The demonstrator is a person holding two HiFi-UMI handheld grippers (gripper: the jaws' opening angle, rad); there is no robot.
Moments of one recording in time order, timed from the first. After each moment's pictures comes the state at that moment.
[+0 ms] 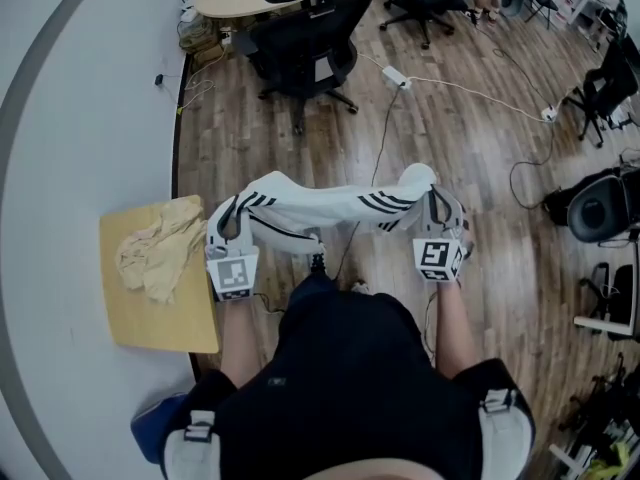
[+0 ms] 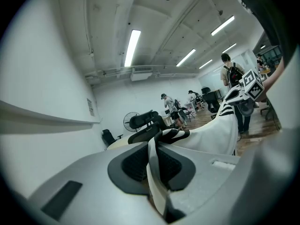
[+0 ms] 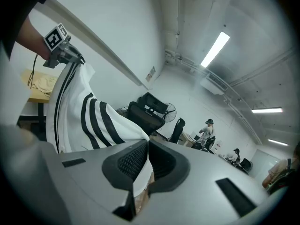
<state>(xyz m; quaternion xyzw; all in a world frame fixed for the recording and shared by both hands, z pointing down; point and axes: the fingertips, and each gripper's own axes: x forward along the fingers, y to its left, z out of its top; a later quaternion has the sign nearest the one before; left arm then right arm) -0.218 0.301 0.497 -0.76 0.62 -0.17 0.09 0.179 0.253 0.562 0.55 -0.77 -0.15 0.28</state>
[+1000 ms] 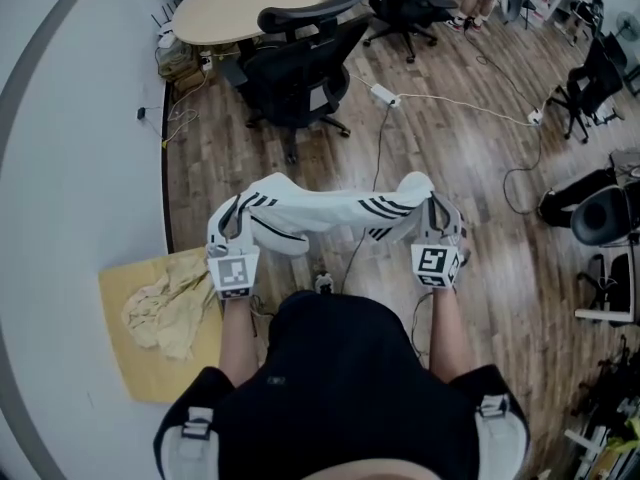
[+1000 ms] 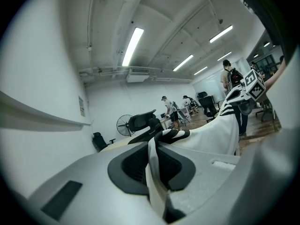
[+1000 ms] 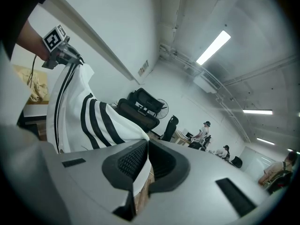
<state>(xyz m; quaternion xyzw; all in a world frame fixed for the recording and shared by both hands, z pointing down) -0.293 0.141 0.506 -0.80 0.58 -0.15 0.09 0.108 0.144 0.552 0.60 -0.73 -0.15 0.29</state>
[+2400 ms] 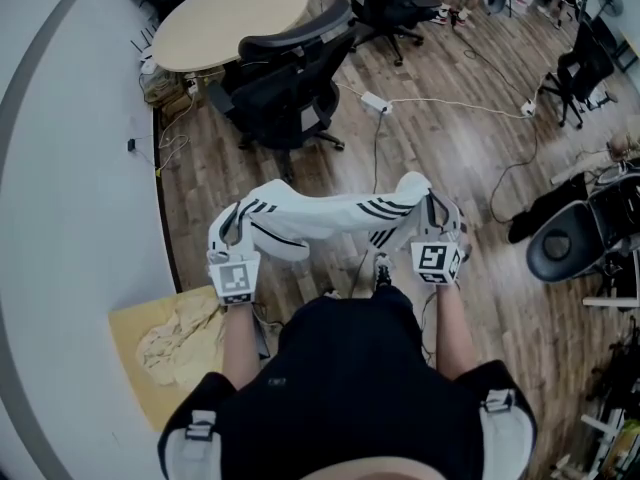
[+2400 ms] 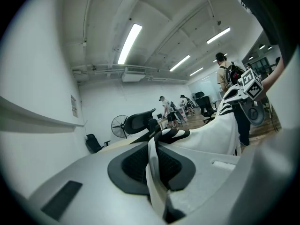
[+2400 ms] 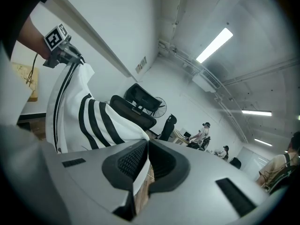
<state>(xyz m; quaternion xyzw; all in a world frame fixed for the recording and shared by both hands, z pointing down) -0.286 0.043 0.504 -0.81 0.55 -0.16 0.10 0.114 0.064 0.552 0.62 -0.71 -0.14 0.30</state>
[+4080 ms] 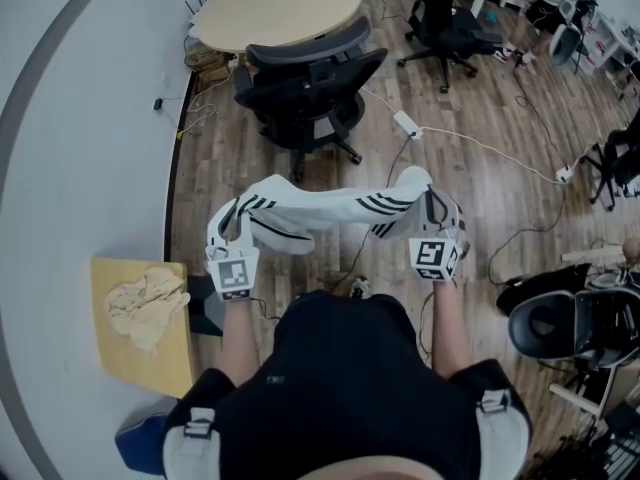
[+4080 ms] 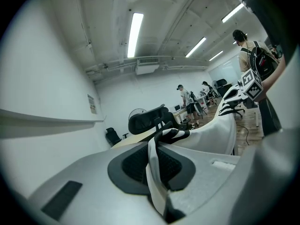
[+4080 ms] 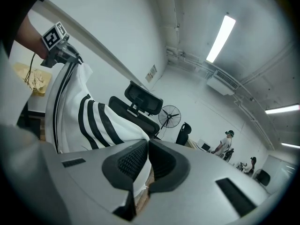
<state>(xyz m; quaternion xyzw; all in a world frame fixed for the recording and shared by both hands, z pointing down) -0.178 -0.010 0.497 -0.72 0.66 -0.19 0.08 0.209 -0.109 0.557 0.51 -0.80 -0.17 0.27</state>
